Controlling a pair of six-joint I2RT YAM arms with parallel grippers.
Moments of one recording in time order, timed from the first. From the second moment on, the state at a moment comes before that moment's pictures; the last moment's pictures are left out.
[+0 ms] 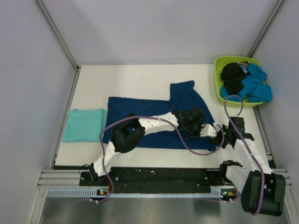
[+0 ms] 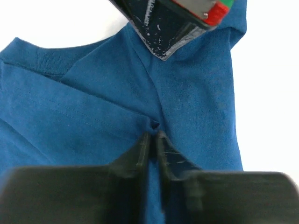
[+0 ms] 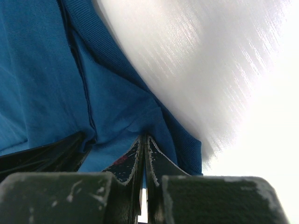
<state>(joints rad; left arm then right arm) -1.09 2.23 1.72 -0.40 0.38 0.65 -0.13 0.94 0.39 -0.53 -0.23 0.68</state>
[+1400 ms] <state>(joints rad) -0.84 2.12 1.67 -0.34 -0.02 0.32 -0.12 0.93 0.48 -0.62 -0.21 0.64</state>
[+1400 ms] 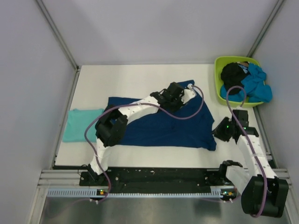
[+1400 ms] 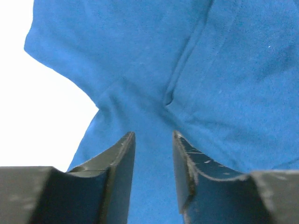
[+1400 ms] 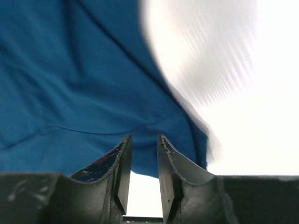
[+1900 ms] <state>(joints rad) -0.44 1.71 1.51 -0.51 -0.03 0.45 0.03 1.64 1.51 -0.61 -0.22 0.29</state>
